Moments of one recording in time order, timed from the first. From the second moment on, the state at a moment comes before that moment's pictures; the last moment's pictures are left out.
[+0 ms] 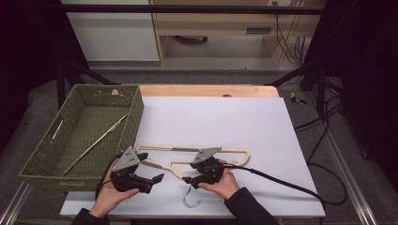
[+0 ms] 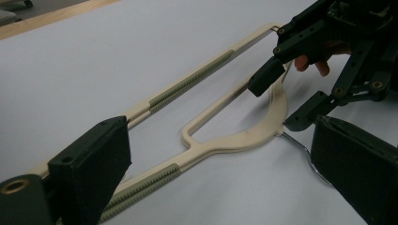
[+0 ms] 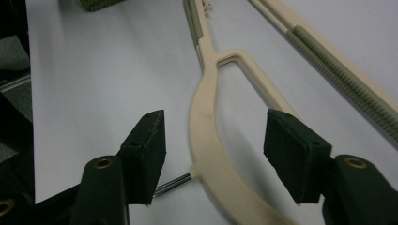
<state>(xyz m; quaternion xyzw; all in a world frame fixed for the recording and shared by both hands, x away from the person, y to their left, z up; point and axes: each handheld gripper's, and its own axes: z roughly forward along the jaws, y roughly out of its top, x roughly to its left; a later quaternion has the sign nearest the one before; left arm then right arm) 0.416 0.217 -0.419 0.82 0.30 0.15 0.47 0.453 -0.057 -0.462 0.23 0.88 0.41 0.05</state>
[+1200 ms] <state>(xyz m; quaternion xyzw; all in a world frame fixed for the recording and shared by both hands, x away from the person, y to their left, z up) 0.415 0.210 -0.420 0.83 0.28 0.14 0.46 0.467 -0.050 -0.468 0.18 0.91 0.37 0.00</state>
